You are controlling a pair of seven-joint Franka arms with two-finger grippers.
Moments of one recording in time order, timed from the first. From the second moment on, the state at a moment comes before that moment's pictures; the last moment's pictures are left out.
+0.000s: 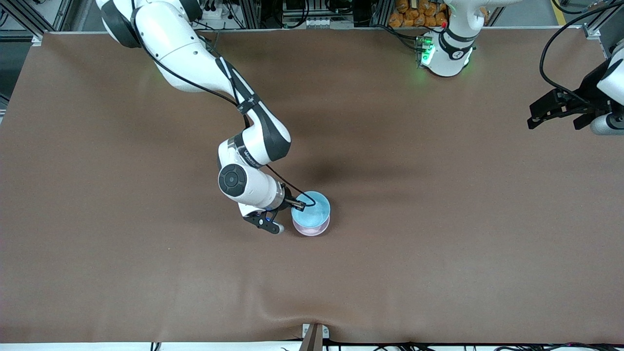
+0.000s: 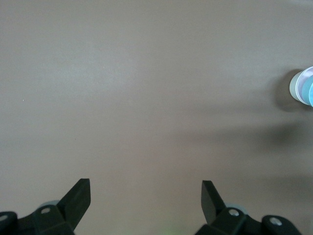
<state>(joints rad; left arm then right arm) 0.01 0.03 -0.09 -1.46 -0.02 1.50 -0.08 0.57 0.83 0.00 -1.33 0.41 2.23 0.76</state>
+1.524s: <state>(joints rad) 0.01 0.03 -0.09 -1.47 -0.02 1.50 -0.08 0.23 0.49 -0.03 -1.32 0.23 1.77 0.43</state>
